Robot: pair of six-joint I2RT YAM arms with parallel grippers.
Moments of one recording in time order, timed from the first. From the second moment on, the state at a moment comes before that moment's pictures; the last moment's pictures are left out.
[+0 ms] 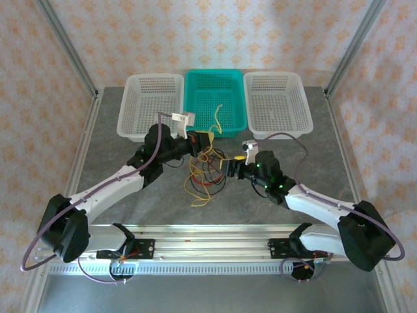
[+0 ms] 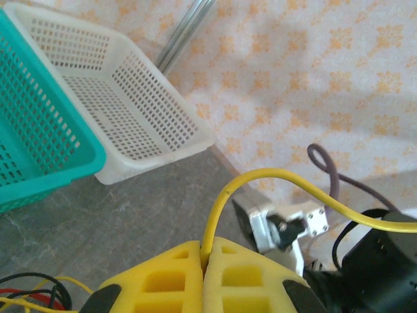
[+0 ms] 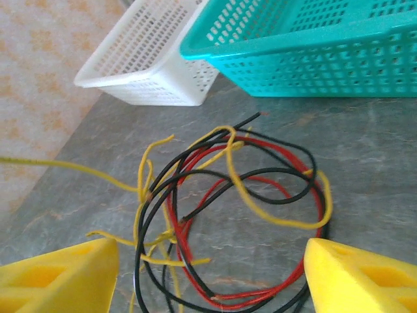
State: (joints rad) left arm -0.54 1.28 0.84 0.29 0.42 -0.60; right arm 0.64 1.19 0.48 0.32 -0.17 0.52
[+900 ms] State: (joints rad) left arm -0.54 1.27 0.85 0.26 0.42 -0.66; right arm 0.77 1.62 0.73 0.48 -0.05 0.65
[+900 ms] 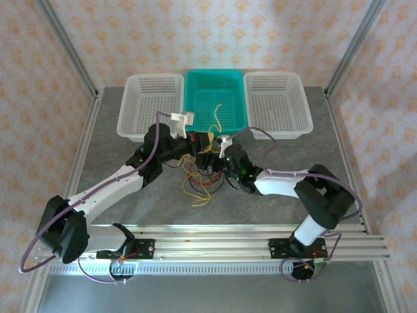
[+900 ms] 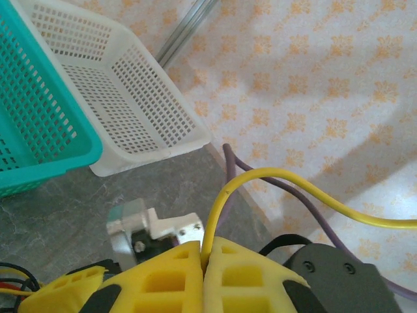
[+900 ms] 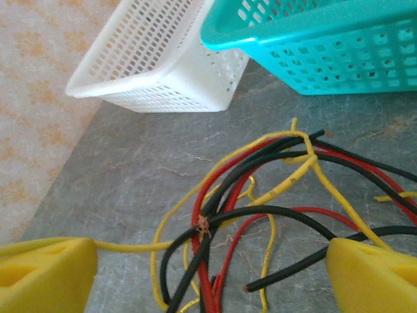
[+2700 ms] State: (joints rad) left arm -0.22 1.49 1.28 -0.17 0.13 -0.62; right arm 0.74 1.22 0.71 0.11 0.18 0.66
